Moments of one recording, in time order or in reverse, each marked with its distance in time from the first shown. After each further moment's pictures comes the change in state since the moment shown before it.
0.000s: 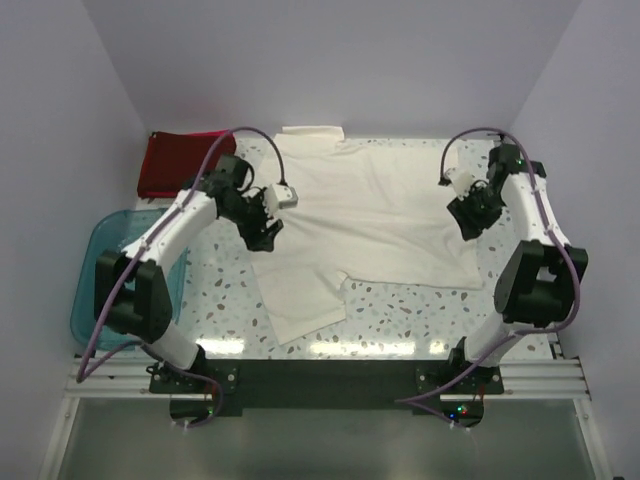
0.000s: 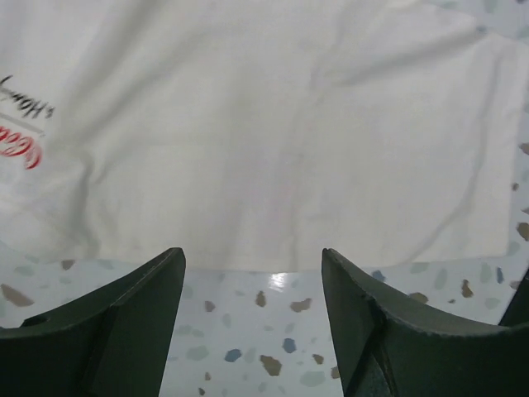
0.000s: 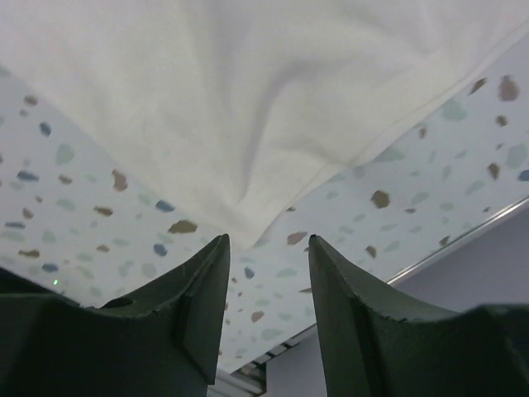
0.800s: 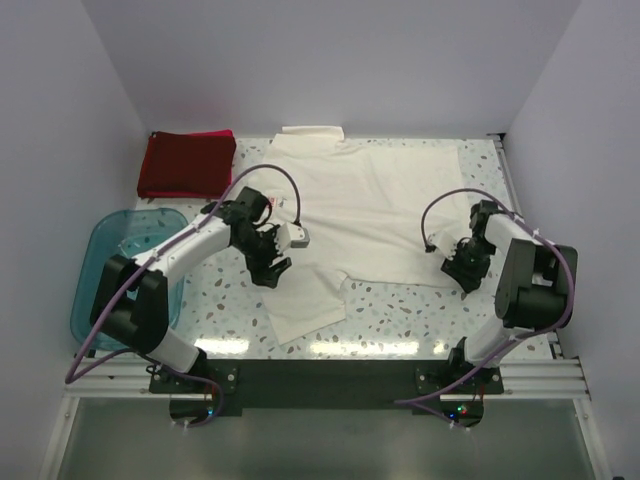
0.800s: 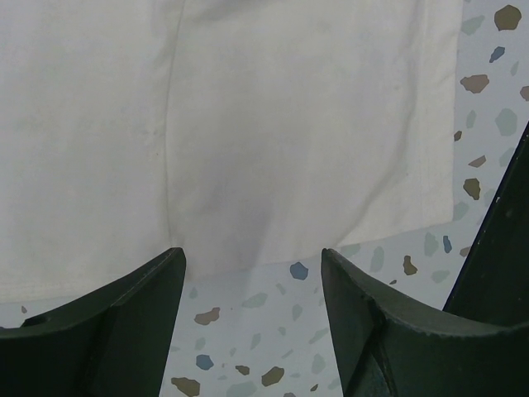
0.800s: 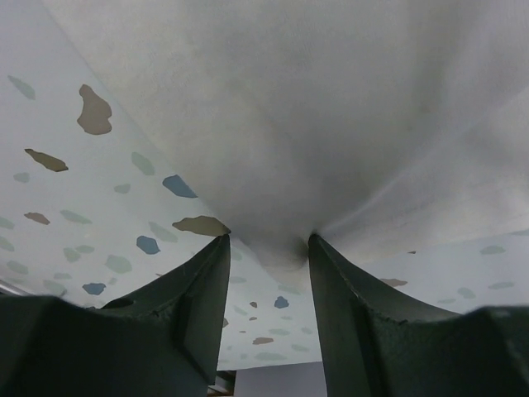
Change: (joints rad) left arm -0.174 -0.112 -0.280 0.031 -0.050 -0.010; right arm -0.011 -0.092 -0.550 0.214 0.120 -0.354
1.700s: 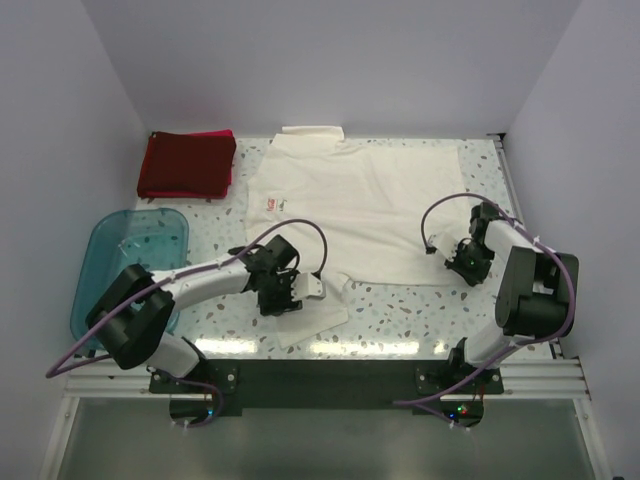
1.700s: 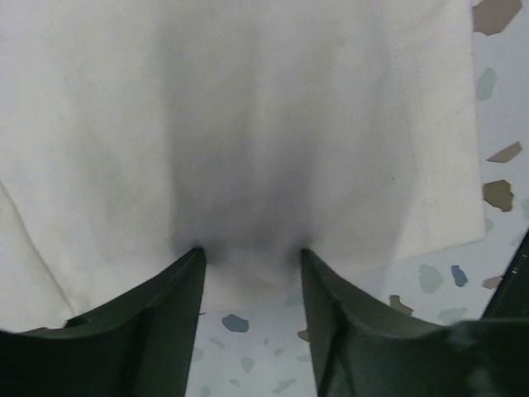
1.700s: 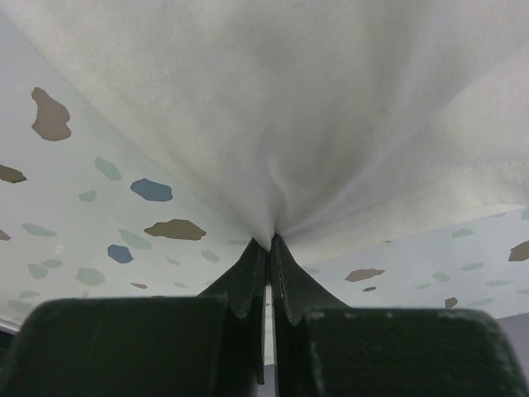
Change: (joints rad) left arm -0.301 -0.061 -0.291 0.232 -0.232 -0.070; right arm 0.003 -0.048 -0.069 0.113 0.043 -0.010
